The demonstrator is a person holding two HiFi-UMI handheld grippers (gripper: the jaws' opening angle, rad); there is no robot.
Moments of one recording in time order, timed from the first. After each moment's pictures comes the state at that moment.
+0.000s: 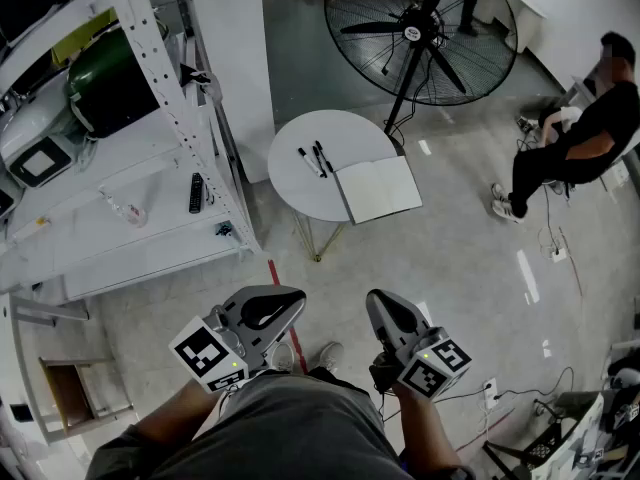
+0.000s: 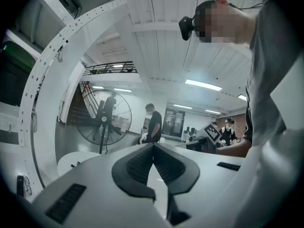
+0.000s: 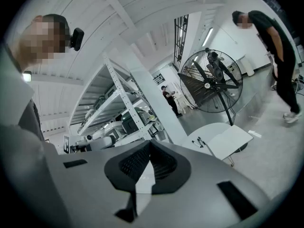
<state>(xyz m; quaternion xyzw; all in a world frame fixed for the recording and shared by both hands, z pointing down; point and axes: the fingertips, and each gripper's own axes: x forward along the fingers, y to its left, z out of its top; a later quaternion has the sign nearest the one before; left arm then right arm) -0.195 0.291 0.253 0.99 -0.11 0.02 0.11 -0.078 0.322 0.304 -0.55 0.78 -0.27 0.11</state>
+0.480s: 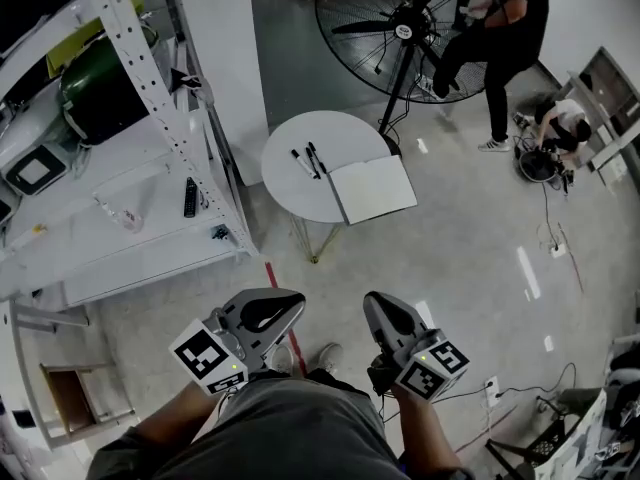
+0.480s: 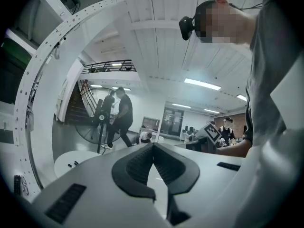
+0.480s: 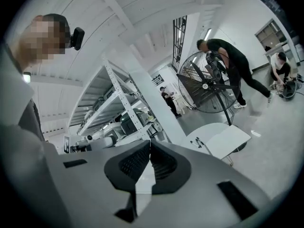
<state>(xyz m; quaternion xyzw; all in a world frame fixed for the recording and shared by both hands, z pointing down) -0.180 0.295 0.258 0.99 -0.10 0.02 0.11 -0.066 0.325 0.309 -0.55 0.78 -0.27 0.11</state>
